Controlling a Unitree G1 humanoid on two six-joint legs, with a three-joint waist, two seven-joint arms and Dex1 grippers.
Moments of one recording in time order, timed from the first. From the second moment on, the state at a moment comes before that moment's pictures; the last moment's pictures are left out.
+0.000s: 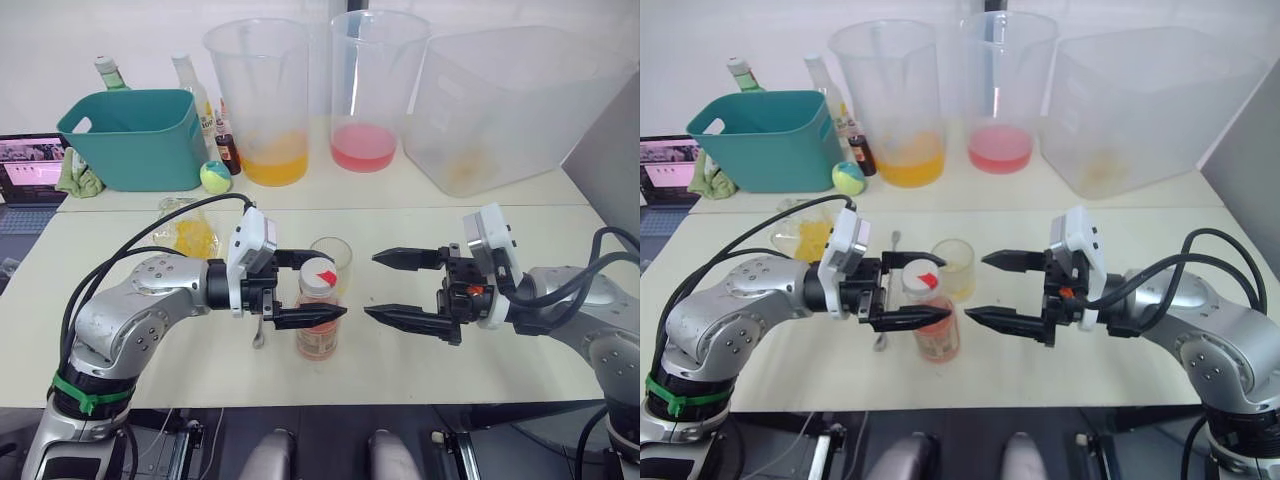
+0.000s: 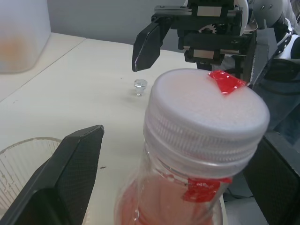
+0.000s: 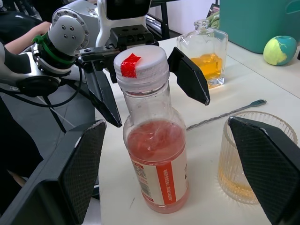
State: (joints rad) left arm -0.47 0.68 -0.04 -0.45 -0.79 0.75 -0.96; right arm -0.38 -0.82 -0.13 -0.61 1.01 0.84 0.82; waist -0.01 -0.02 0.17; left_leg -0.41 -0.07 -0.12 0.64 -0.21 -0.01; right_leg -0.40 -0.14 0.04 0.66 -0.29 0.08
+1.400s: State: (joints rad) left arm -0.38 0.66 -0.06 -0.42 -0.61 0.46 -1.07; right arm -0.58 -0.69 0.05 -0.70 1.01 0.88 0.59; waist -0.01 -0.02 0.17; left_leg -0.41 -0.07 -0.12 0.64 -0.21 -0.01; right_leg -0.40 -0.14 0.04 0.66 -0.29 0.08
